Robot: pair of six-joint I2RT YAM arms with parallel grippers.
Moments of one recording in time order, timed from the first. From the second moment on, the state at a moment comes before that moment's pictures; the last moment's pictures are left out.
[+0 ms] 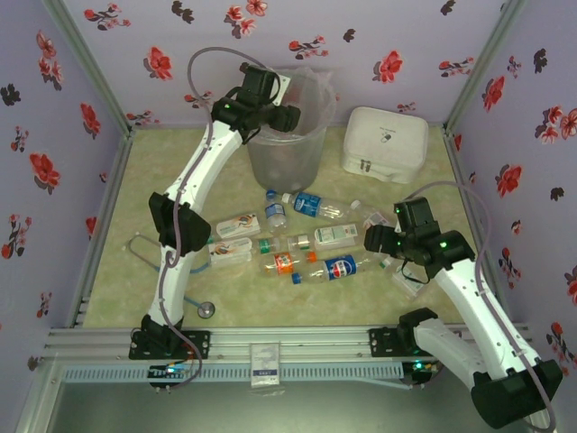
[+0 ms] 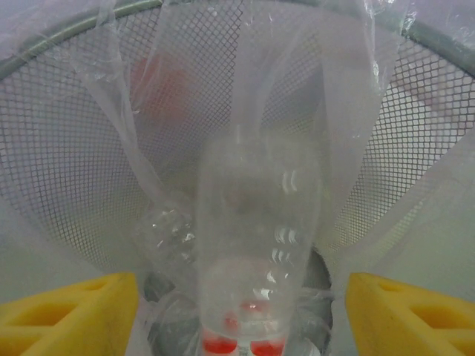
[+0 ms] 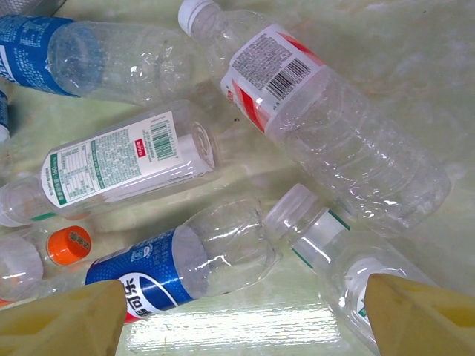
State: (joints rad) left arm -0.54 2.27 2.55 -0.90 -0.04 -0.03; right arm 0.33 0.86 0.86 -1.02 0.02 0.48
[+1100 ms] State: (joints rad) left arm -0.51 1.16 1.35 -0.75 -0.04 -0.08; right arm 0.16 1.56 1.12 -0.98 0.08 -0.19
